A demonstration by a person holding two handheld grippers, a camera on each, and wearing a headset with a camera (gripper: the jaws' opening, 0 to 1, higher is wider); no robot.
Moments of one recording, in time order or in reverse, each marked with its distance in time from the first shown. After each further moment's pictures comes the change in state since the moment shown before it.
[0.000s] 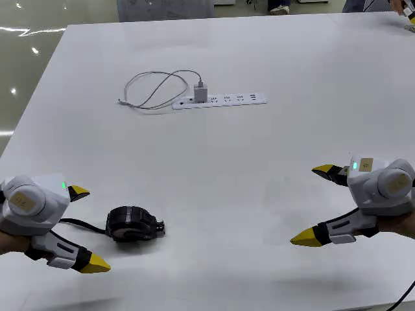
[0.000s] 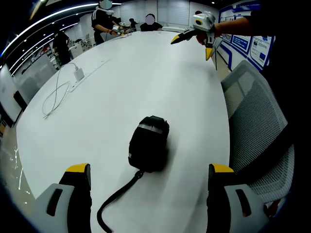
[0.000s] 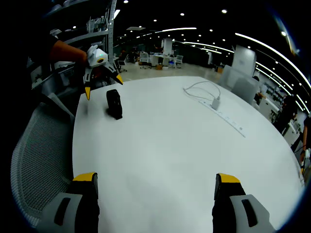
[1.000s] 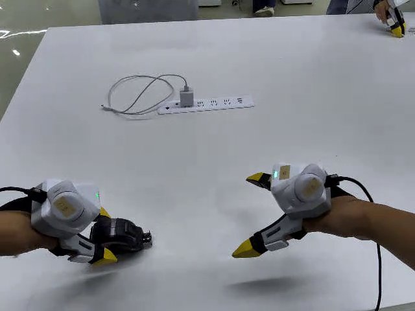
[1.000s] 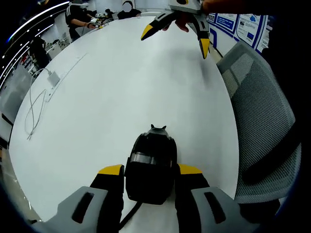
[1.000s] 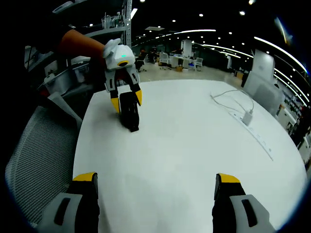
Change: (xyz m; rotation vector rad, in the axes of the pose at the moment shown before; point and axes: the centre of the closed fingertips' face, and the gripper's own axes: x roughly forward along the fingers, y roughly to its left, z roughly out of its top) left arm 0.046 0.003 0.016 0.143 0.113 -0.096; right arm 0.083 0.038 0.042 -0.084 -0.013 0.161
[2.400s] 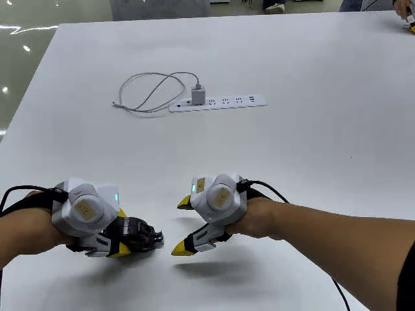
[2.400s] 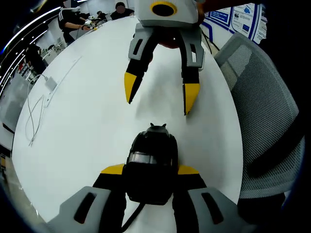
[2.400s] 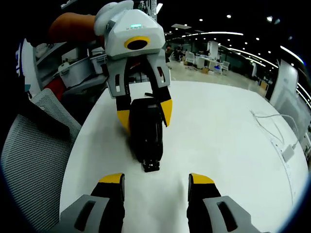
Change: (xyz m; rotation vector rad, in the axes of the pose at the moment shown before) left arm 0.005 0.002 -0.008 0.056 0.027 0.010; right arm 0.127 0.045 0.061 -0.140 0.025 0.179
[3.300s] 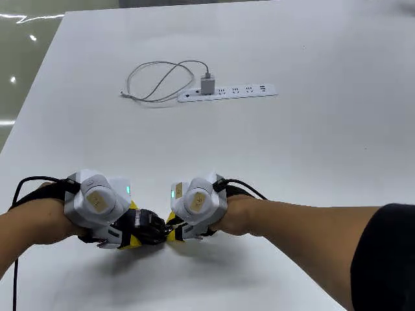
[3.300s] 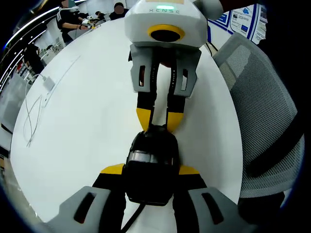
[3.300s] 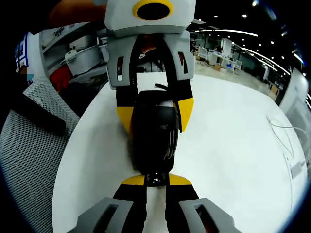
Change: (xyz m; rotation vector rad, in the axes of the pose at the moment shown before) left arm 0.002 0.000 0.000 0.000 -0.006 -0.022; right arm 0.036 0.009 0.002 -0.079 0.075 0.065
